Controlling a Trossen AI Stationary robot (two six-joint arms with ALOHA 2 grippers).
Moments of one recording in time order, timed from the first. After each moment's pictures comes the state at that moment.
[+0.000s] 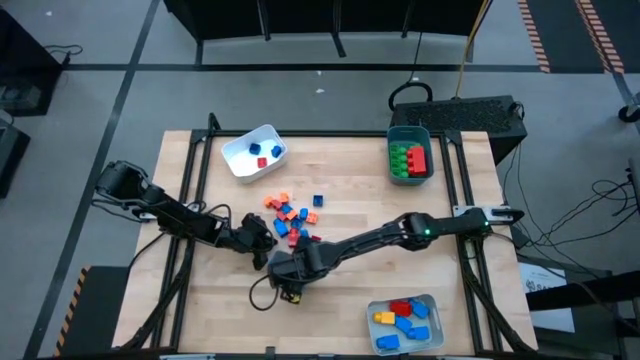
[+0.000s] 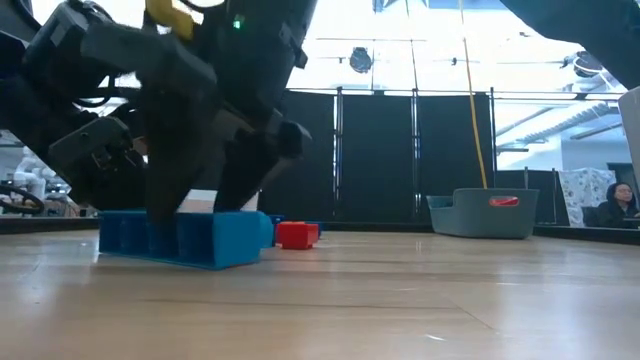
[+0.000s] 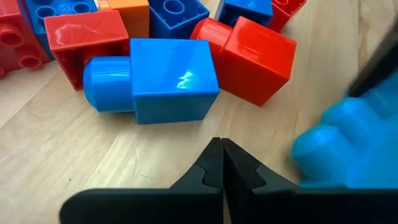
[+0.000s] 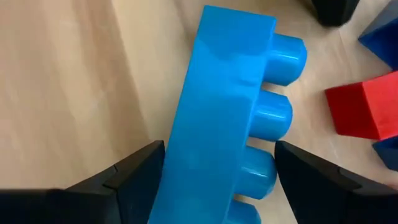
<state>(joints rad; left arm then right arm) -0.33 1.44 0.25 0.43 -0.32 -0.67 0.28 2.58 2.36 -1.01 0.16 0.57</state>
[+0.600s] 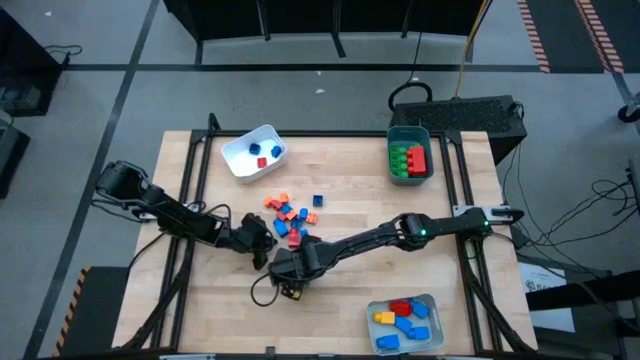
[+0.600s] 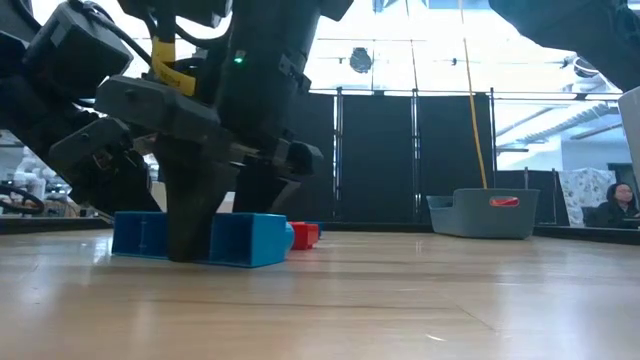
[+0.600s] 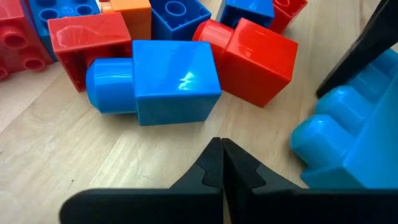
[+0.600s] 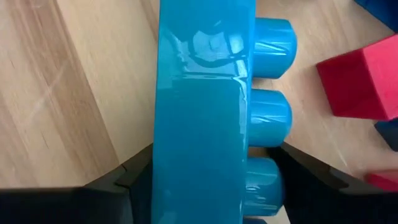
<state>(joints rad) -0.33 1.44 0.25 0.43 -0.33 -0.67 0.27 2.63 2.36 -1.07 0.16 0.64</state>
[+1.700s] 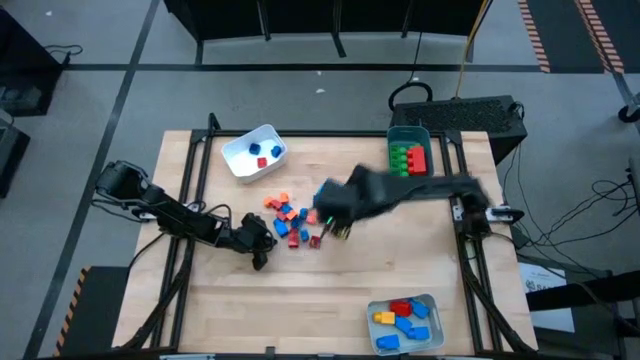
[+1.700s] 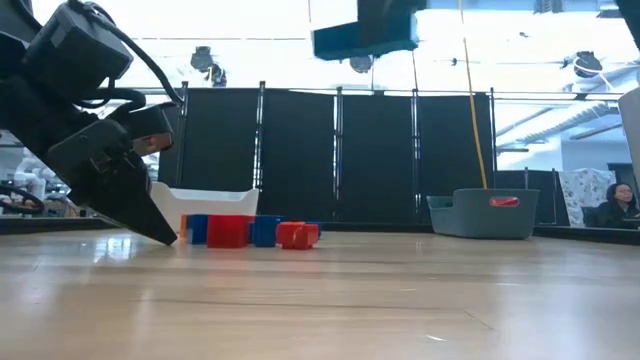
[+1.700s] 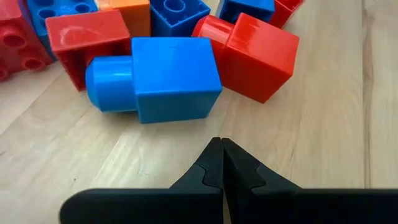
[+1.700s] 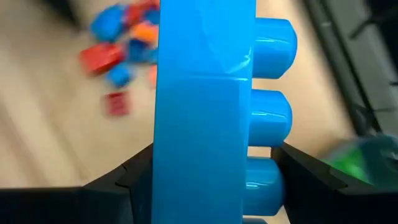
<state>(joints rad) -0.33 1.44 0.25 0.42 -0.32 -0.65 0.12 1.98 2.20 -1.57 0.43 0.57</state>
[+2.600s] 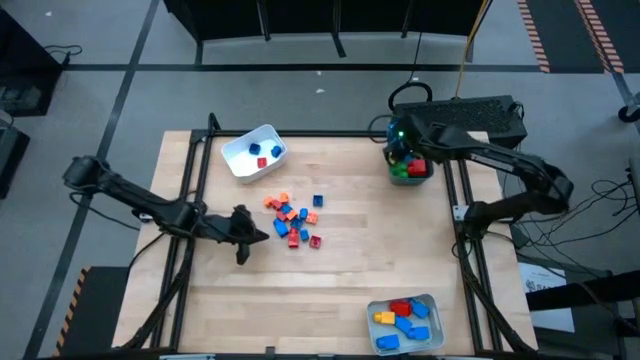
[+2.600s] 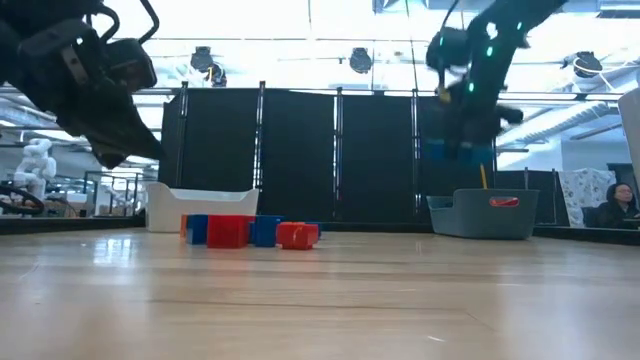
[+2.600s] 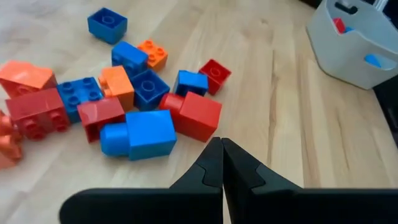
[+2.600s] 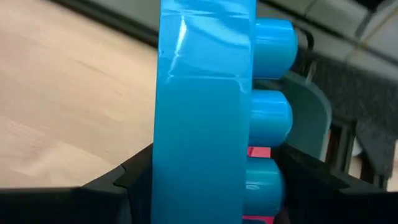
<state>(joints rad) -0.33 0.89 0.25 0.09 -0.27 -0.59 -0.62 1.33 1.00 -0.75 0.41 0.45</state>
